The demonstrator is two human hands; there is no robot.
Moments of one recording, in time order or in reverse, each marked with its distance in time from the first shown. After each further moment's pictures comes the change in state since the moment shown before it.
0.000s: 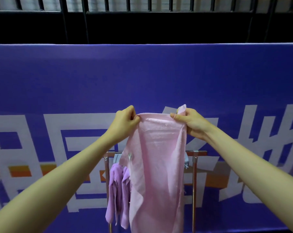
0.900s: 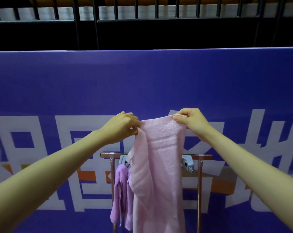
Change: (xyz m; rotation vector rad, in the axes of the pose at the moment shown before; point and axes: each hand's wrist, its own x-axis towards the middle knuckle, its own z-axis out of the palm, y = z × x) left_hand -0.005 -0.018 -0.038 0.526 -0.218 0.643; right_hand 0.005 0.003 0.004 -0.361 0.178 -0.250
